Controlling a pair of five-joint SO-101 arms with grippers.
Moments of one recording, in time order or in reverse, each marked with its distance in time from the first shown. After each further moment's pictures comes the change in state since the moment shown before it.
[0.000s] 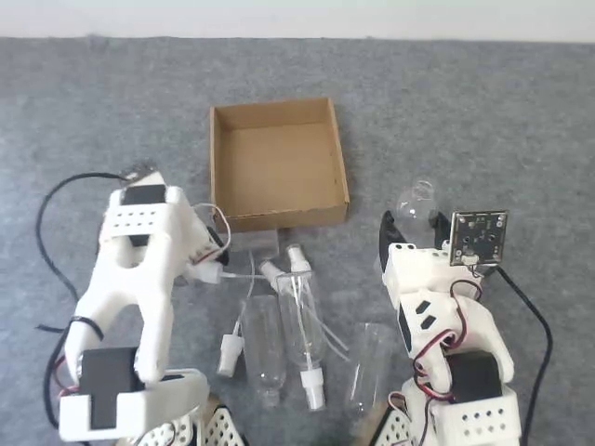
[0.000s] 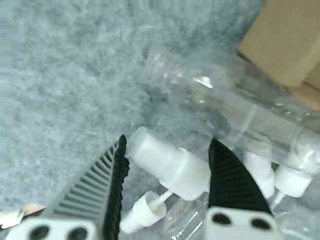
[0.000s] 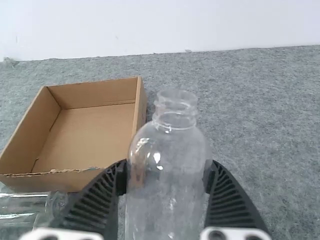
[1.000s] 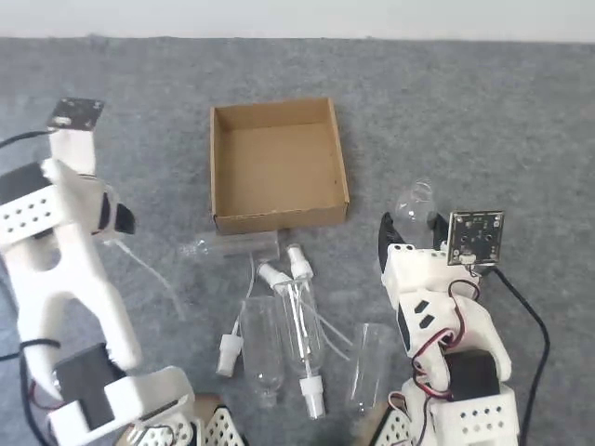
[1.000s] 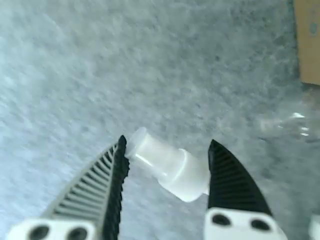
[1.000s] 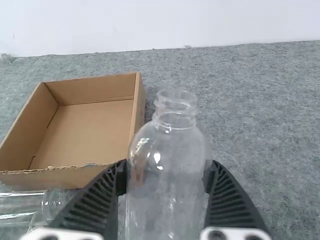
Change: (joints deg) left arm -23.6 1.1 -21.5 0.8 -61.9; right arm 0.0 -0.1 1.6 -0.9 0.0
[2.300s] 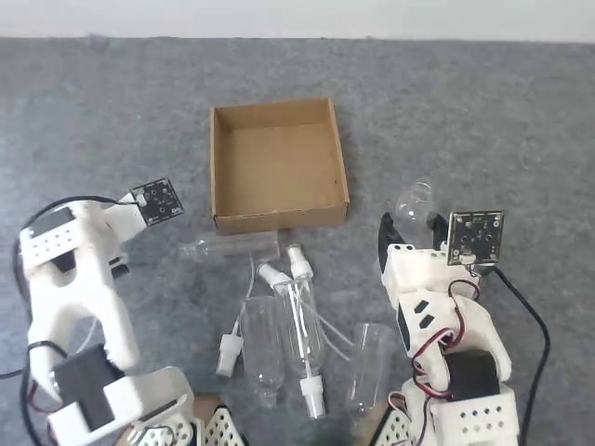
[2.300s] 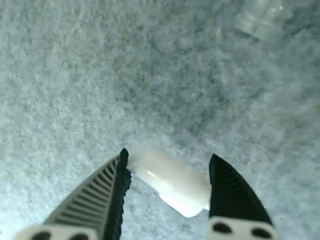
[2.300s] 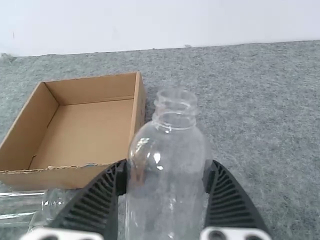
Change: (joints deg) left arm -1.3 0.0 24.2 -26.1 -57.9; right arm 0.0 0.0 0.0 0.0 0.0
